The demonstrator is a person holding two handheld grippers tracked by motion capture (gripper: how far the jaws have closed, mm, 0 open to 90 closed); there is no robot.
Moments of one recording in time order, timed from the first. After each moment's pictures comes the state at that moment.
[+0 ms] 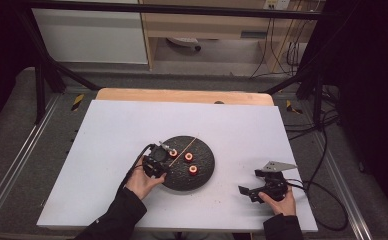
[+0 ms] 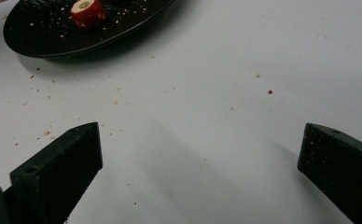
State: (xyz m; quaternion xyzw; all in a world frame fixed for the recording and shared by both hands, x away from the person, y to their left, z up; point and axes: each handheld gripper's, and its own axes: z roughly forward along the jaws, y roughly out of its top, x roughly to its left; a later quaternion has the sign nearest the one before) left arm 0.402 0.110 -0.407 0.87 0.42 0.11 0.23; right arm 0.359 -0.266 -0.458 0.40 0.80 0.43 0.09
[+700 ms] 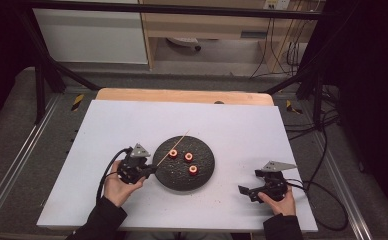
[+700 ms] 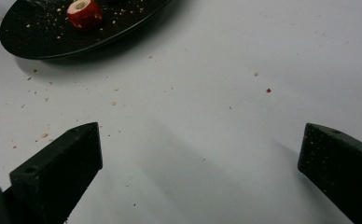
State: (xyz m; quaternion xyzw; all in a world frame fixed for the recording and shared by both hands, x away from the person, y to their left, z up) left arm 0.375 0.179 -0.402 0.85 0.37 0.12 0.36; right arm 0.359 -0.265 -0.459 0.41 0.80 0.43 0.09
